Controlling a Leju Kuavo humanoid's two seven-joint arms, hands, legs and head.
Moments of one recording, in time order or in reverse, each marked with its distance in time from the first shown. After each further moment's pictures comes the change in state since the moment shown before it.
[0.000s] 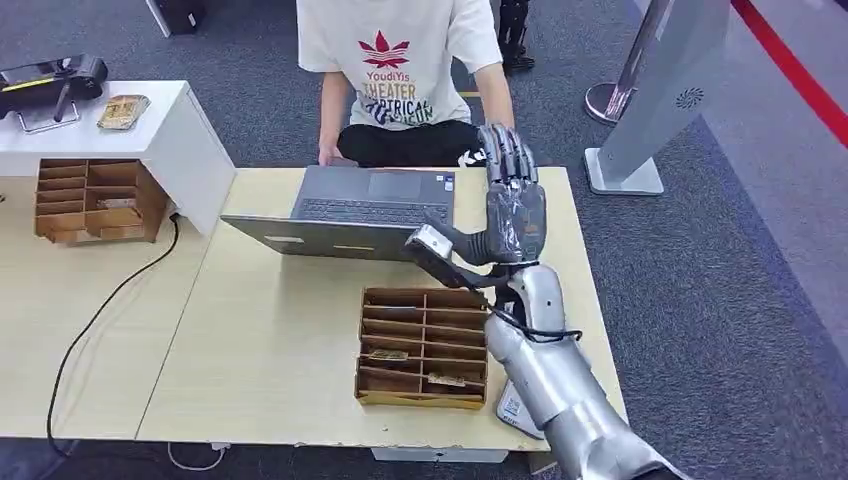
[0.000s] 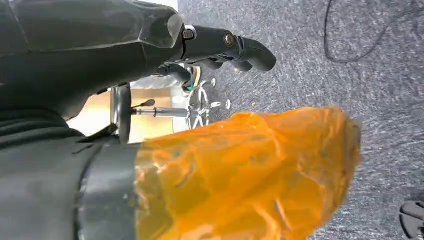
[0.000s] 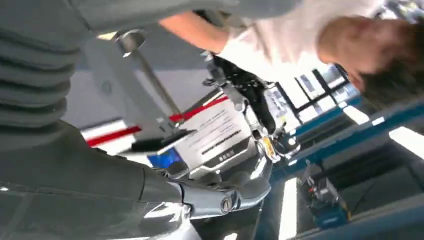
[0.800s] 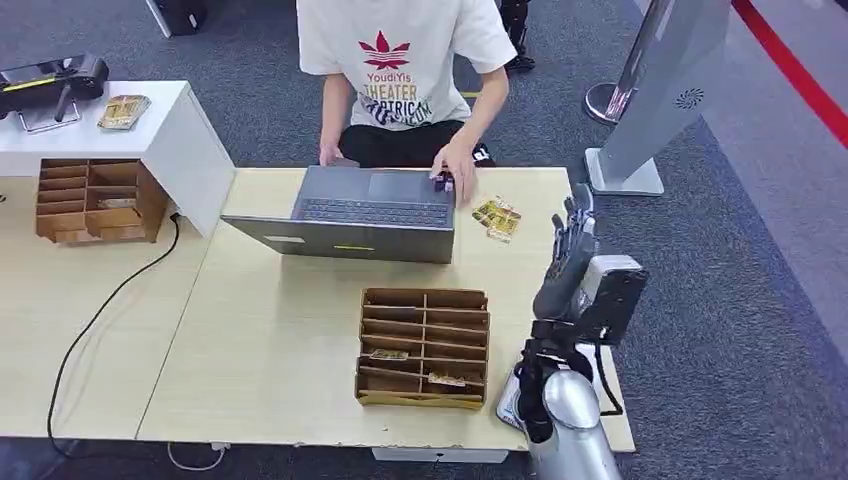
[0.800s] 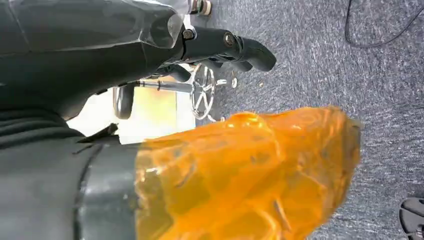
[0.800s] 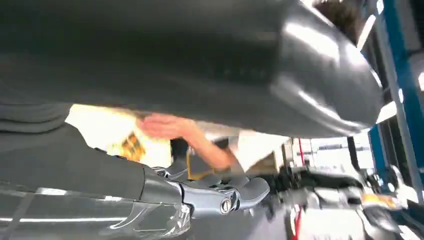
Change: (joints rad) left arm 0.026 0.000 0.057 0.000 0.076 0.040 -0.018; right arm 0.383 0.024 -0.079 -0.554 -1.069 0.407 -0.111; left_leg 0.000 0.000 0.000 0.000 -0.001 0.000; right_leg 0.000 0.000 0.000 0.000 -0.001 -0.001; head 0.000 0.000
